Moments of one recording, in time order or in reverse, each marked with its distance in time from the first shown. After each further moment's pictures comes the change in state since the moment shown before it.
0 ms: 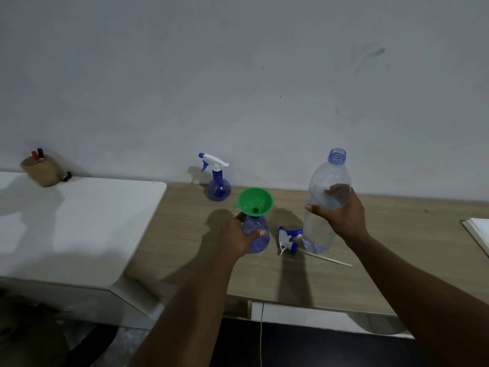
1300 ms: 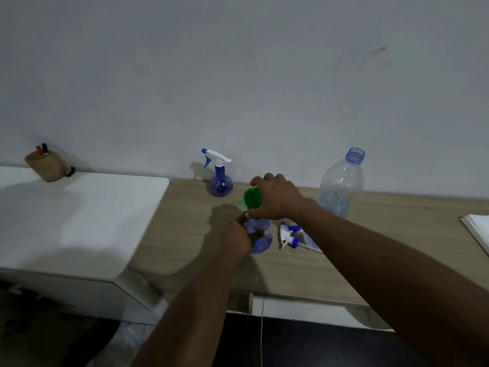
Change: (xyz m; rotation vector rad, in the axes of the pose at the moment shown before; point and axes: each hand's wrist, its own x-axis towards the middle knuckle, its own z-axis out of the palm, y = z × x) left_hand -0.027 0.011 0.000 0.170 0.049 -0.118; right_hand -0.014 -0.126 0.092 -0.903 -0.600 -0.396
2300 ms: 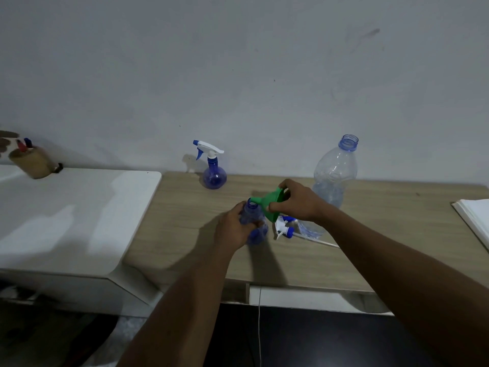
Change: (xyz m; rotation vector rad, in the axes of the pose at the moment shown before) left_hand 0.016 -0.017 0.010 -0.191 -0.006 0.119; right_hand -0.037 0.060 0.031 0.709 -0.017 0.236
